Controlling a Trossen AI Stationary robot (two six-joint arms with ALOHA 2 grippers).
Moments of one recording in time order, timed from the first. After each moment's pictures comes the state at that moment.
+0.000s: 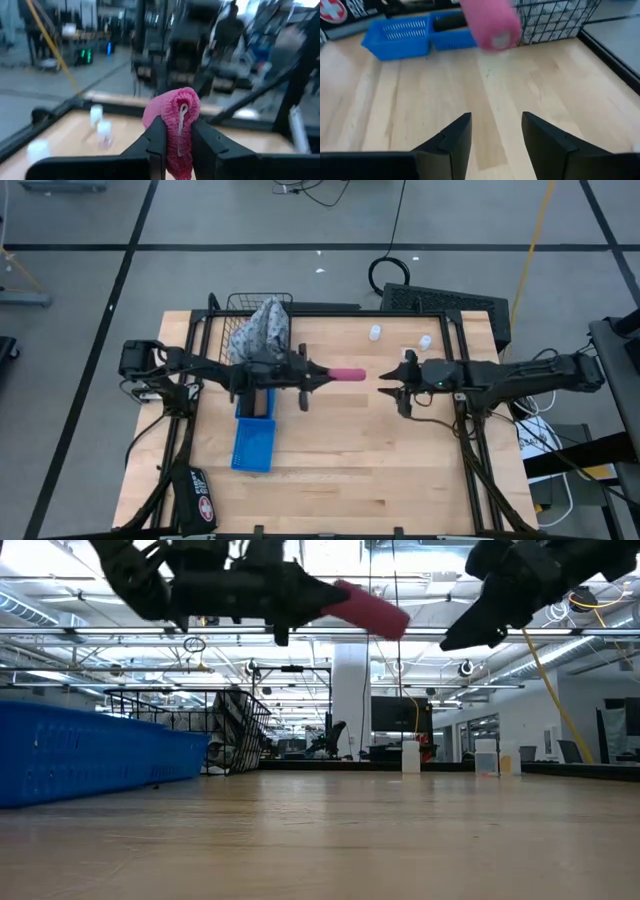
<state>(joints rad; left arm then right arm) 0.09 1.61 0.73 0.95 0.07 -0.09 0.01 0.85 0.56 -0.21 0.16 0.15</state>
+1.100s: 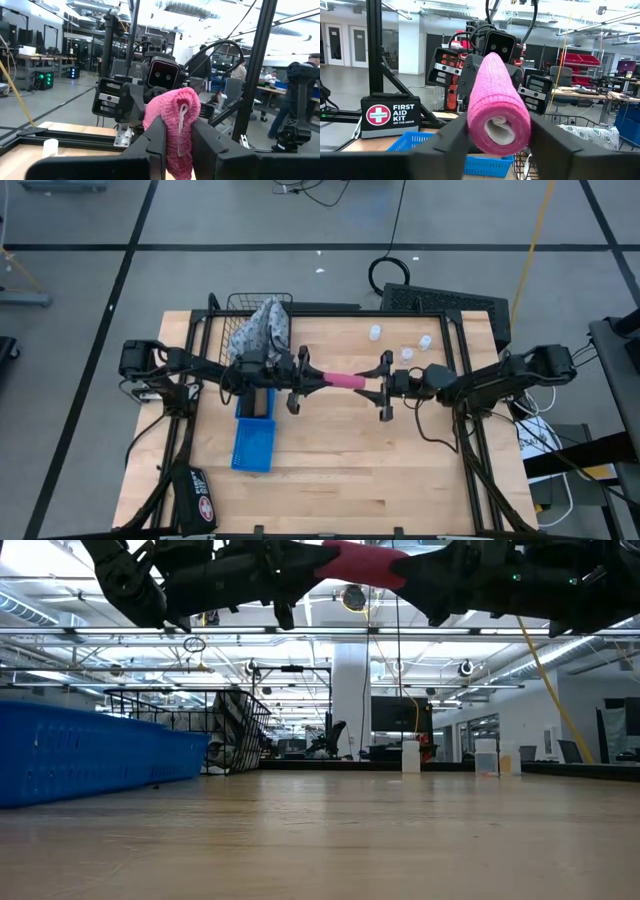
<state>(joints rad) 0.09 1.61 0.69 1.17 0.24 -0.20 0.02 1.29 0.36 1.15 0.03 -0.09</state>
